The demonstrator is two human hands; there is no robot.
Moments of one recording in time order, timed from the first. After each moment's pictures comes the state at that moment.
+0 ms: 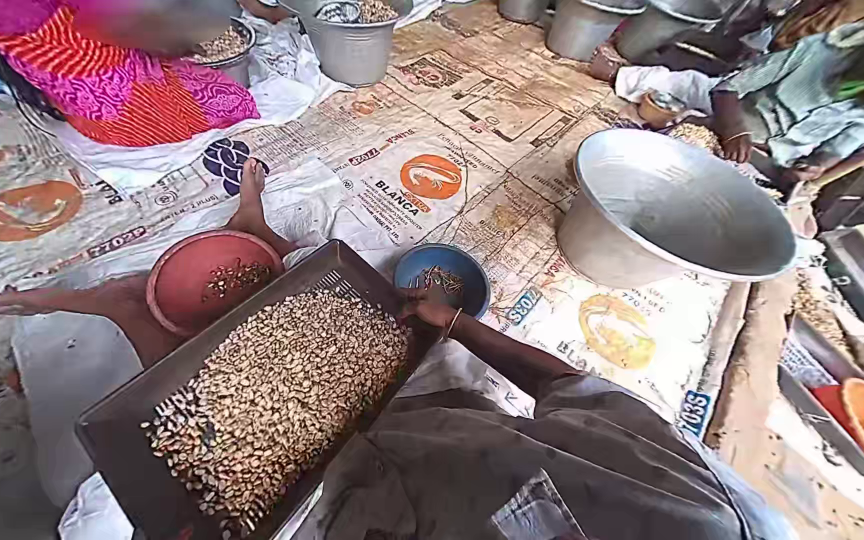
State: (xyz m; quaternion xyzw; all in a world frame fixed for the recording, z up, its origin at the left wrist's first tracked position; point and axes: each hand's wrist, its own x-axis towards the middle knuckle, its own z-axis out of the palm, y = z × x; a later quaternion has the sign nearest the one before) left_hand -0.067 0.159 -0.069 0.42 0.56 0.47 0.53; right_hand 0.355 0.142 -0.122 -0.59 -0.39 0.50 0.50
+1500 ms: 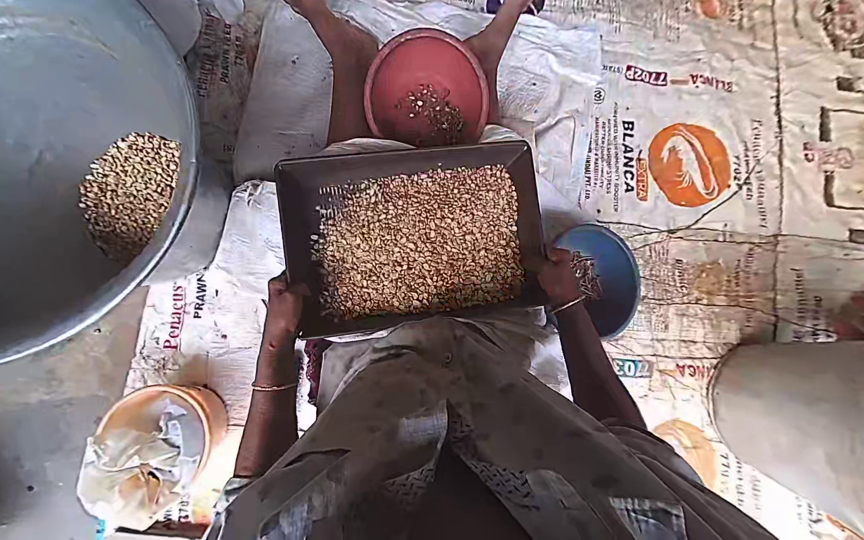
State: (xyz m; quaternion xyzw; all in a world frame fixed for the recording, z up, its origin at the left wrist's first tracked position) left_hand -0.109 0.148 -0.167 0.36 0.71 0.38 0.47; right_hand 0.348 0.185 -0.166 -0.73 -0.47 0.40 0.30
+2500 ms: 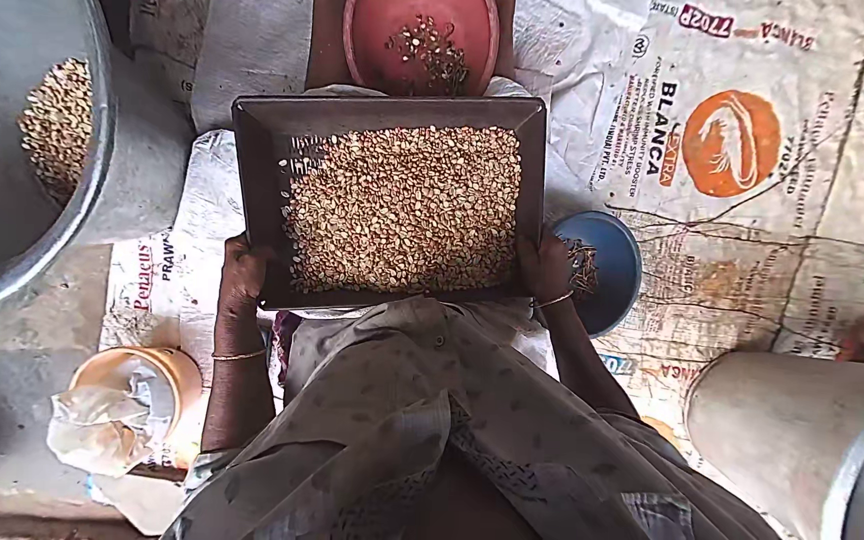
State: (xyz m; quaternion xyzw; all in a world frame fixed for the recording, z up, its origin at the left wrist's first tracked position) left_hand -0.098 0.150 -0.155 0.42 0.72 0.34 0.43; right_hand 0.355 0.197 -0.159 -0.75 -0.60 0.26 0.14
